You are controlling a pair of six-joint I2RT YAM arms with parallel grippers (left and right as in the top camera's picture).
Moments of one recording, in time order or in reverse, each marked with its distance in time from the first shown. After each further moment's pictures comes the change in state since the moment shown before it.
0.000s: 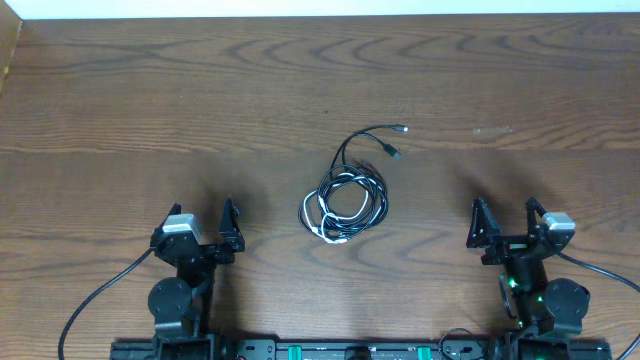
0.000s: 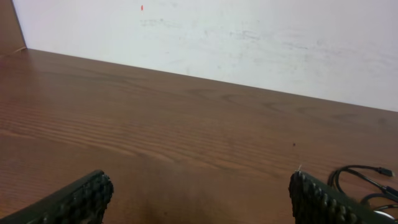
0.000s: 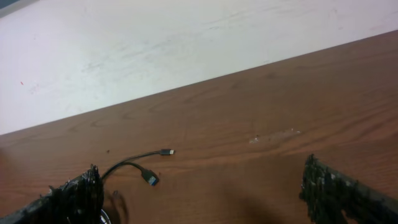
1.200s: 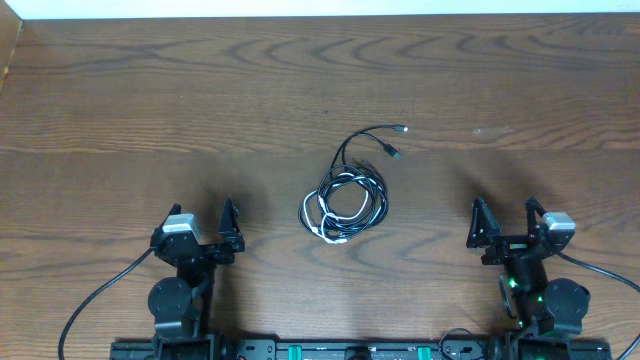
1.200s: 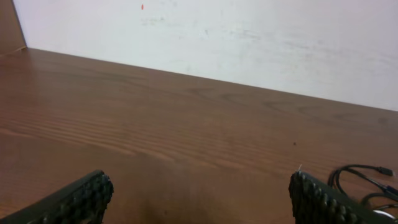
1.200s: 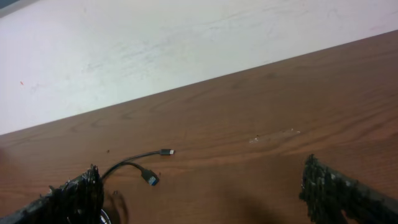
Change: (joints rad) left arm 0.000 0.000 0.000 -0.008 0.000 0.000; right arm 0.000 0.000 0.000 0.000 0.000 0.000
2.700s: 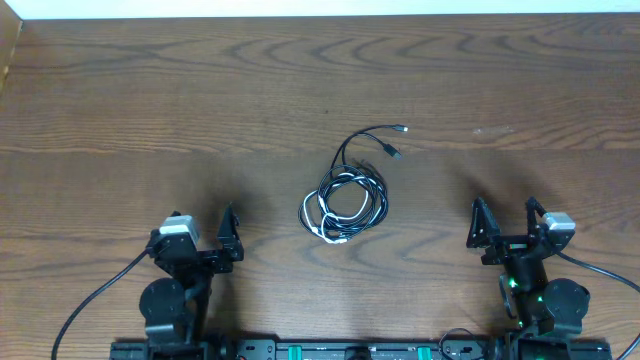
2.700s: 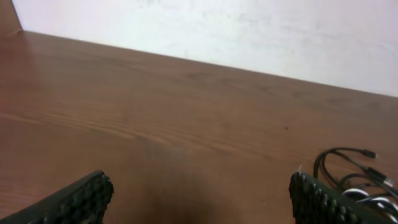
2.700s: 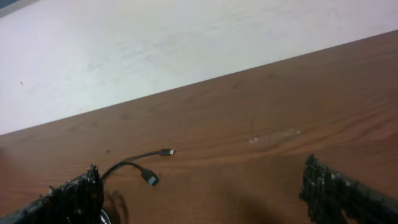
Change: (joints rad) left arm 0.000 0.002 0.151 -0.233 0.019 -0.001; right arm 0.000 0.000 0.000 0.000 0.000 0.000
